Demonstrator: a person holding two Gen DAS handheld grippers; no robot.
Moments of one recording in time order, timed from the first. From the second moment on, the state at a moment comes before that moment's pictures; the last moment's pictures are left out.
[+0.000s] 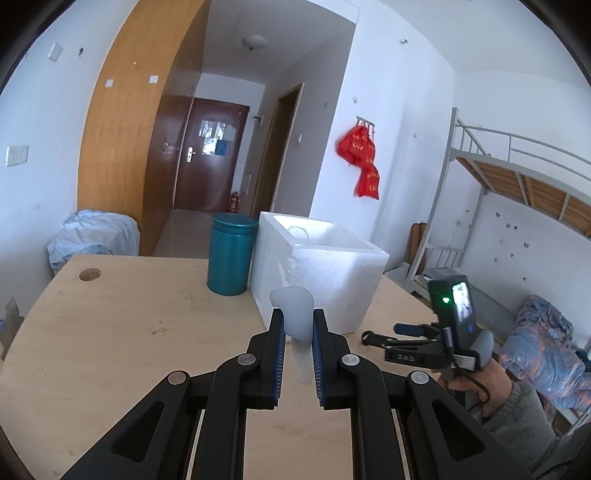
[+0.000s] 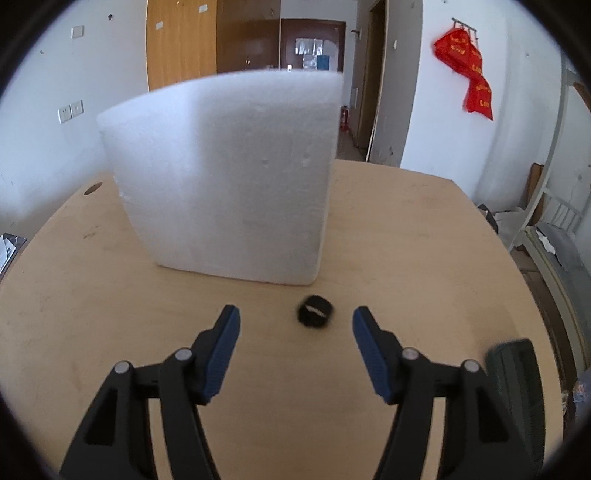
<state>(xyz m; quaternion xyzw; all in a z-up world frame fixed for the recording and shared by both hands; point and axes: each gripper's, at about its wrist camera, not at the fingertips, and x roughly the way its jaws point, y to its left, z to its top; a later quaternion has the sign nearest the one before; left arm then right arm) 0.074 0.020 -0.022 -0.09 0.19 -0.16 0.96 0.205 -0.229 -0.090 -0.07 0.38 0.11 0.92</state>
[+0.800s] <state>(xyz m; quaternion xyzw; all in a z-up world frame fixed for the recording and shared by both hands) 0.081 0.023 -0.028 -0.09 0.21 -0.15 0.96 0.224 -0.232 -0.113 -0.04 0.43 0.10 0.89</state>
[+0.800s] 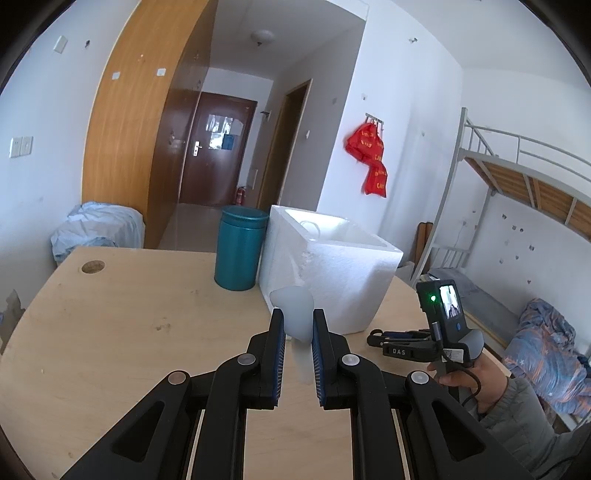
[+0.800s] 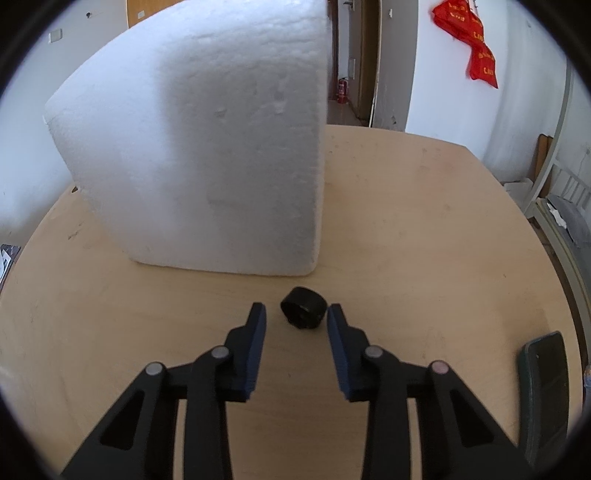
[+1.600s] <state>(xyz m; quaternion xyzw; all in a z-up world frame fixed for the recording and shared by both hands) 0.075 0.012 -0.012 -0.08 0.19 -0.16 0.96 0.178 -0.228 -0.058 0.00 0.37 0.15 0.92</state>
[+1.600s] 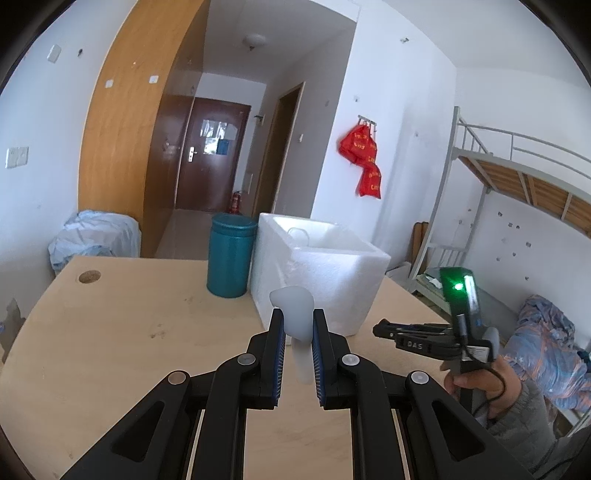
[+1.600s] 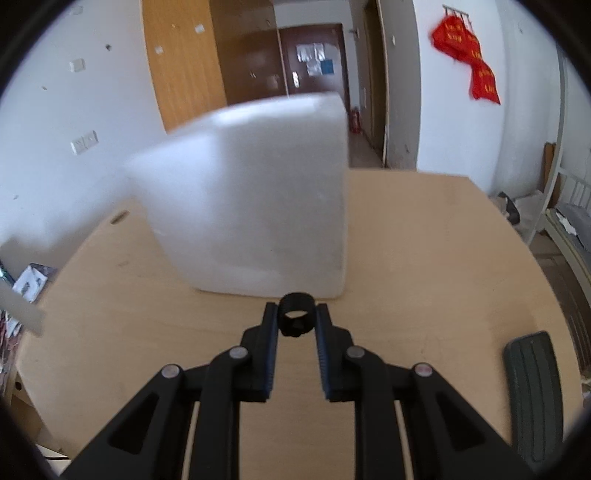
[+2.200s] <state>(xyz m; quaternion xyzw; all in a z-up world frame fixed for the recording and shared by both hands) 0.071 -0.020 0.008 -0.06 0.18 -0.17 0.97 0.141 -0.230 -0.008 0.00 0.29 0.17 0.94</state>
